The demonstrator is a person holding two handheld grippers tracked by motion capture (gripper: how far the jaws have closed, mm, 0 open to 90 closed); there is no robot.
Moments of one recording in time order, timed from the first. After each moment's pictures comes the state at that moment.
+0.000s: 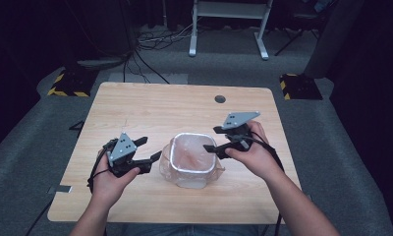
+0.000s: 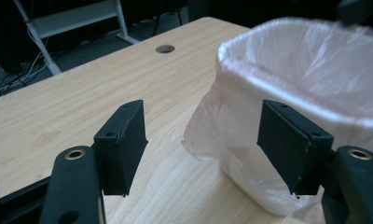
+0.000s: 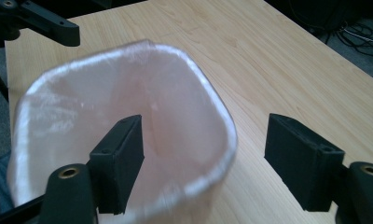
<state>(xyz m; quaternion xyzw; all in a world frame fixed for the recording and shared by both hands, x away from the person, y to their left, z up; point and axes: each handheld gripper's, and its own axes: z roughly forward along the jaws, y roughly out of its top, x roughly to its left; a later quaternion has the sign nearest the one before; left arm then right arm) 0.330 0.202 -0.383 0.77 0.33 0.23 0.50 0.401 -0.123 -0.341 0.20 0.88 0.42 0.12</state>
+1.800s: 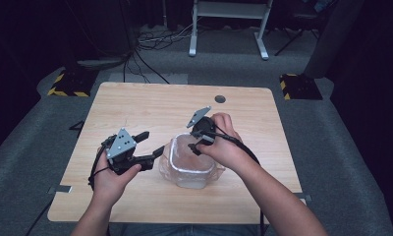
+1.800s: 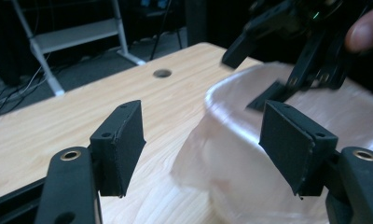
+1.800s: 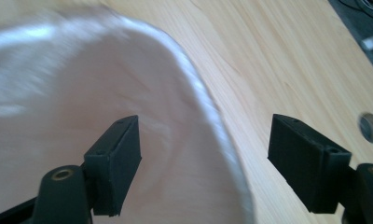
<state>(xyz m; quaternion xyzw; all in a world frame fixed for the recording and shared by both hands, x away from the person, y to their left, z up) 0.329 0.199 -0.377 0.75 0.34 0.23 0.52 0.423 -0.055 -0.352 0.20 0.93 0.24 0.18</state>
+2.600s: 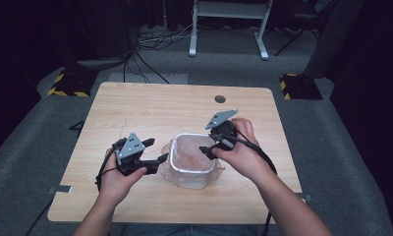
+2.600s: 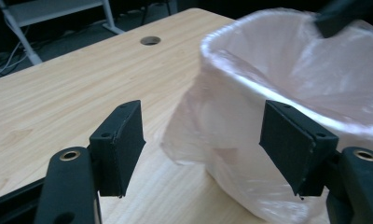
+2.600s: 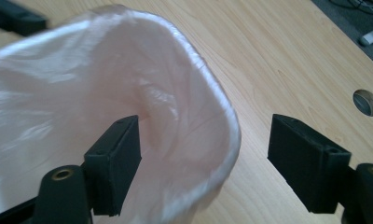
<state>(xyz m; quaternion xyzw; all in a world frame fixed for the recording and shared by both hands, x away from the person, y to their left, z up) 0.343 0.194 -0.397 0.78 0.34 0.20 0.49 0.387 -0.103 -0.330 0.24 0.91 0.31 0.16</state>
